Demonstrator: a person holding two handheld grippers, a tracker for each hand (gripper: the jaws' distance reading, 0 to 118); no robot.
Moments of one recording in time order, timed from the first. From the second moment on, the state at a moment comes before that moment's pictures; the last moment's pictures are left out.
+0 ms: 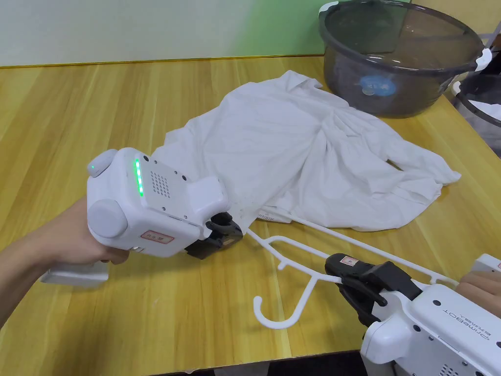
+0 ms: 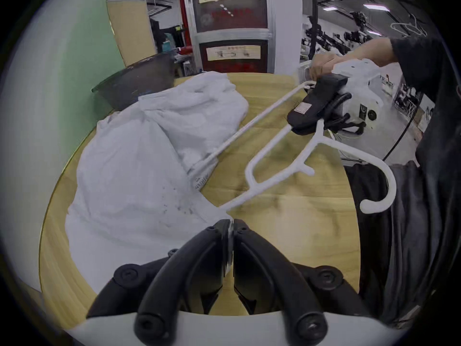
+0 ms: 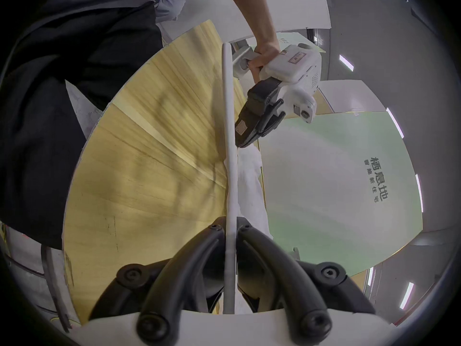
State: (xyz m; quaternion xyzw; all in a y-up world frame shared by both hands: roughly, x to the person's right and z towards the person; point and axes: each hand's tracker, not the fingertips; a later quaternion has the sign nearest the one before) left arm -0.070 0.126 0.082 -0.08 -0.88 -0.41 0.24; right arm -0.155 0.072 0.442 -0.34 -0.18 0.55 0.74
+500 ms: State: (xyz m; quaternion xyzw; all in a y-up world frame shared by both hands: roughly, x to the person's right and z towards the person) left arm -0.063 0.139 0.057 -0.09 -0.88 -0.37 0.27; right arm -0.159 0.072 0.443 -0.29 -0.25 0.60 0.71
